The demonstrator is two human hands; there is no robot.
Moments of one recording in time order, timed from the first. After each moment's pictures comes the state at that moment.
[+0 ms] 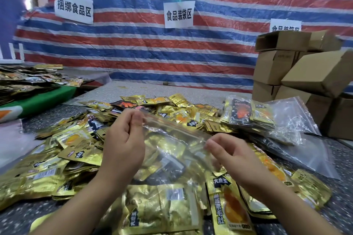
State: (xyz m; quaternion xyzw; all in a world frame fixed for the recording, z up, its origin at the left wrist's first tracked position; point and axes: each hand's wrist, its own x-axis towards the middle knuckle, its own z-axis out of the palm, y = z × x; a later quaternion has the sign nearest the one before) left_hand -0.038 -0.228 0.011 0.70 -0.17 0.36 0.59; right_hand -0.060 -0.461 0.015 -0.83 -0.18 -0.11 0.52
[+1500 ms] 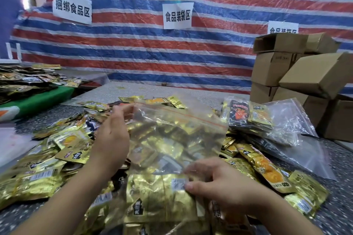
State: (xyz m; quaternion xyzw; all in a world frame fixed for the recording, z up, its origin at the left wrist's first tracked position) left_hand -0.014 -0.207 0.013 0.75 -0.11 0.31 0.58; right_hand -0.071 -0.447 0.010 -0.87 -0.19 0.09 0.44
